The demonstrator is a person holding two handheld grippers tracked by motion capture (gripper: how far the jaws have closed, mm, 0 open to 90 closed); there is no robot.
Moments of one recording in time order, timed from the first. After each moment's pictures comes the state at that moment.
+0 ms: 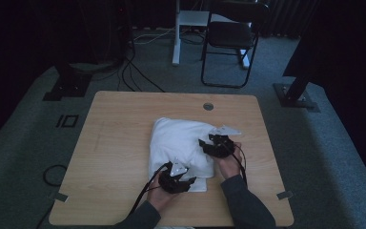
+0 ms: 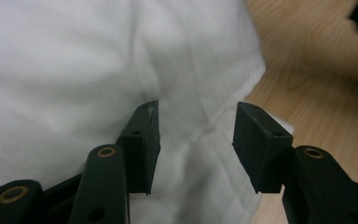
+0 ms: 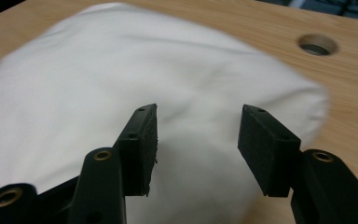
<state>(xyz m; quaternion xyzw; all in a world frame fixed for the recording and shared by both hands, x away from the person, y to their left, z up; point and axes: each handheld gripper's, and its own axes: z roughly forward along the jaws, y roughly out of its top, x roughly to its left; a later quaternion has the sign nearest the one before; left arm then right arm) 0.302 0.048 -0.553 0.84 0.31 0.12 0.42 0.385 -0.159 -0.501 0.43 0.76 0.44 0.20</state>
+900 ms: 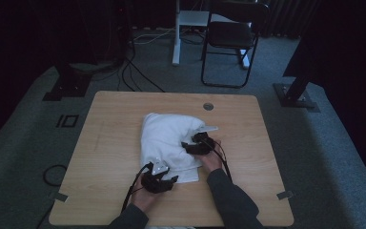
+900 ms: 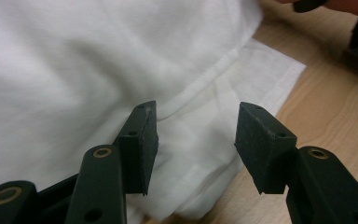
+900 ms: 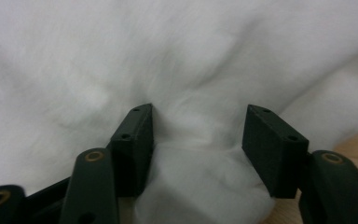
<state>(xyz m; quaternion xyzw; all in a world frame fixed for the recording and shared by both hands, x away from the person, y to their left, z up) 0.301 0.104 -0.559 0.82 0.37 0.14 0.41 0.428 -0.109 -0.542 0.42 0.79 0.42 0.14</state>
